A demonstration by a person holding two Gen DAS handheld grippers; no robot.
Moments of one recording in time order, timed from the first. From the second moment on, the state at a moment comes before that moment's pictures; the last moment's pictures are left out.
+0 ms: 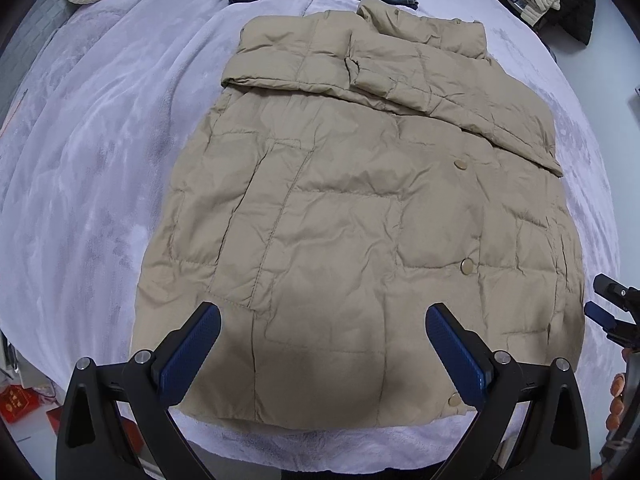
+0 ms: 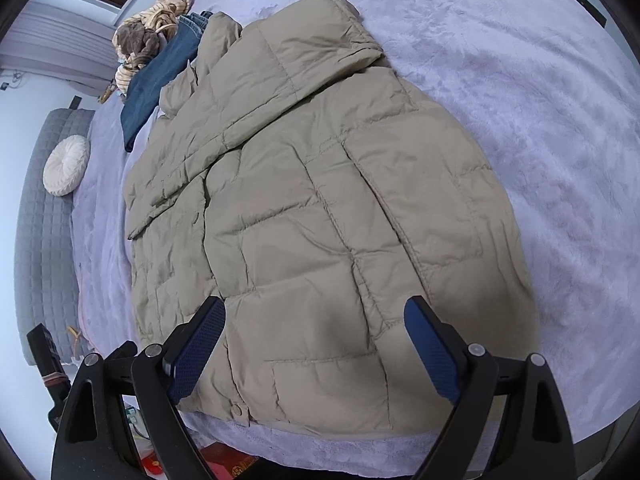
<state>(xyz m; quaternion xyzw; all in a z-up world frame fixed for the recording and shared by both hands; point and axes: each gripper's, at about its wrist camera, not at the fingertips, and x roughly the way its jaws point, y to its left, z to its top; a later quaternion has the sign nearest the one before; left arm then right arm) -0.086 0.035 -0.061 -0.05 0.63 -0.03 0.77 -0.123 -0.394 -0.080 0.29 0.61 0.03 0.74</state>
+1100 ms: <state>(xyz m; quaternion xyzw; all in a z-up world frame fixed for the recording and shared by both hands) -0.180 0.123 -0.141 -0.25 0.68 -0.10 0.68 -0.238 -0.423 -0.166 0.52 0.53 -0.08 0.66</state>
